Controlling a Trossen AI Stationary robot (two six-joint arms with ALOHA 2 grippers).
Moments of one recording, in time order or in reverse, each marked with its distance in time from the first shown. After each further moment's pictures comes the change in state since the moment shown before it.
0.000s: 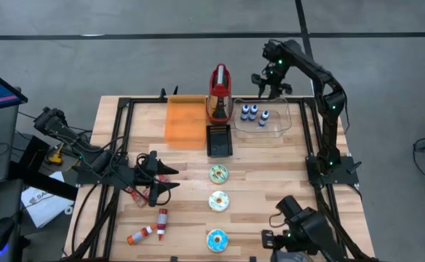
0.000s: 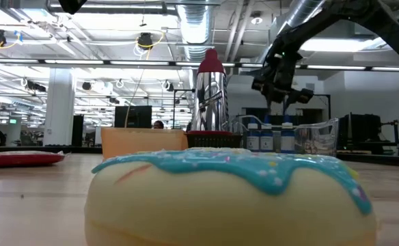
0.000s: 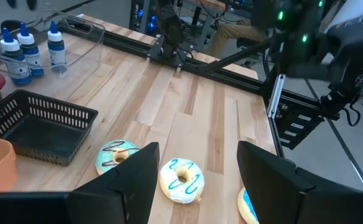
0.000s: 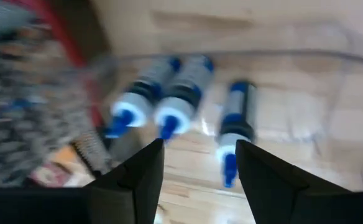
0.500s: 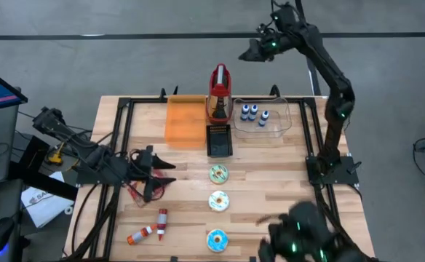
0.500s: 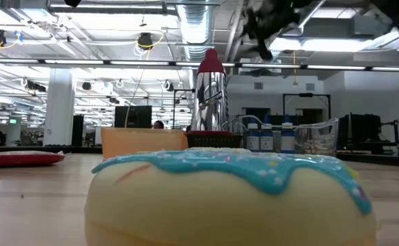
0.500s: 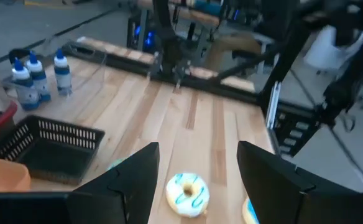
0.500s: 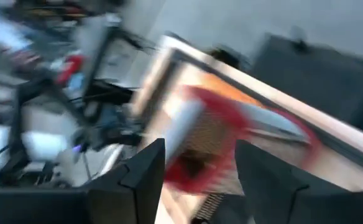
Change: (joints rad) left arm 0.022 -0.085 0.001 -0.003 0.000 0.095; right arm 0.094 -0.169 0.289 0.436 -0.268 -0.154
